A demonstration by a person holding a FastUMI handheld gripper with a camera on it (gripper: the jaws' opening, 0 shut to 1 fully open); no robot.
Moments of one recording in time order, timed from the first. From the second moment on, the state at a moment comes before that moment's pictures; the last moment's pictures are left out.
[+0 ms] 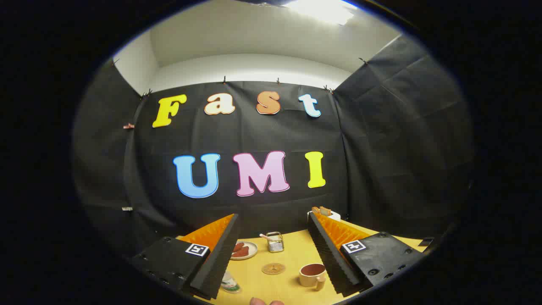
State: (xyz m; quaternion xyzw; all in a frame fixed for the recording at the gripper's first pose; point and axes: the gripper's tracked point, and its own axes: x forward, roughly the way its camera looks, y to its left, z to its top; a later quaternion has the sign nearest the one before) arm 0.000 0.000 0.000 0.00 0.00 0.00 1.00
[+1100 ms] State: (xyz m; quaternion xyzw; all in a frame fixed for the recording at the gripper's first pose) arm 0.013 0.129 -0.109 -0.03 0.06 0.10 0.99
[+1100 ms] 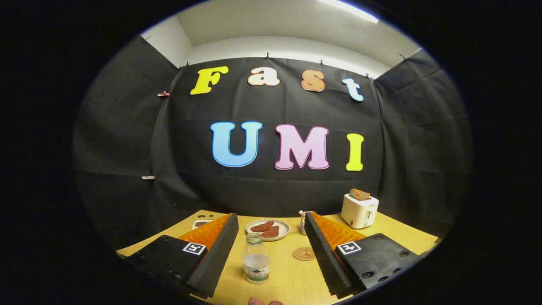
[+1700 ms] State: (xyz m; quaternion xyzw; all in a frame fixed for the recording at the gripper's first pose) arm 0.048 0.164 -0.272 -0.03 0.09 0.09 0.99
